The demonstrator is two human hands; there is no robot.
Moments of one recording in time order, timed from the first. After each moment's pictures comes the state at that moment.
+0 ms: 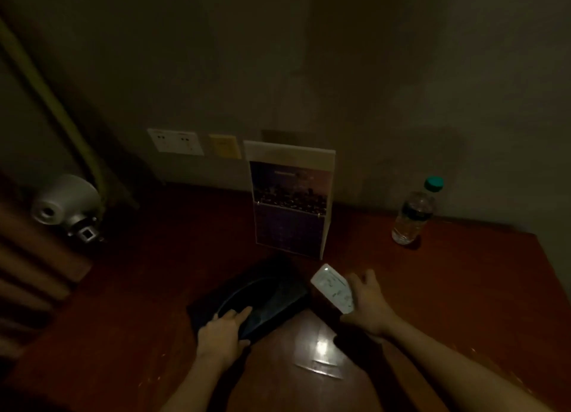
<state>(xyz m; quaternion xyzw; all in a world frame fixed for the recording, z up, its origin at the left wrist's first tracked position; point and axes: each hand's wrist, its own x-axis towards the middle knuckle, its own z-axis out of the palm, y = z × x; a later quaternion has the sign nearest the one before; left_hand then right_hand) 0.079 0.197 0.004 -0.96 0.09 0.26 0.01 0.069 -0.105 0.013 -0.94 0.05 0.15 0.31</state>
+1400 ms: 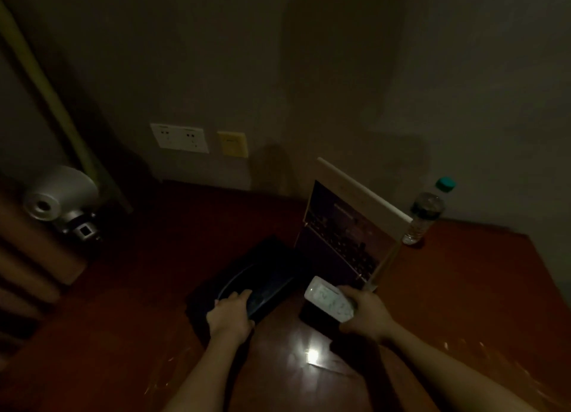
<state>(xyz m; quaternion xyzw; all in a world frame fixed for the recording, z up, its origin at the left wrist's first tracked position) 0.112 0.210 0.000 -0.97 0.03 0.22 -0.03 0.061 -0.062 0.009 -0.93 0.04 0.16 0.34</state>
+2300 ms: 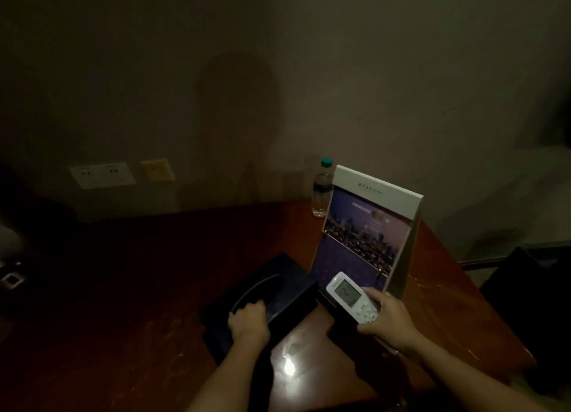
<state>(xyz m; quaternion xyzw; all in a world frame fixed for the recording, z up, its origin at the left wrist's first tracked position) 0.000 0.121 0.012 -0.96 0.18 0.20 0.02 -0.151 -0.113 0.029 -0.90 0.25 0.00 0.35</state>
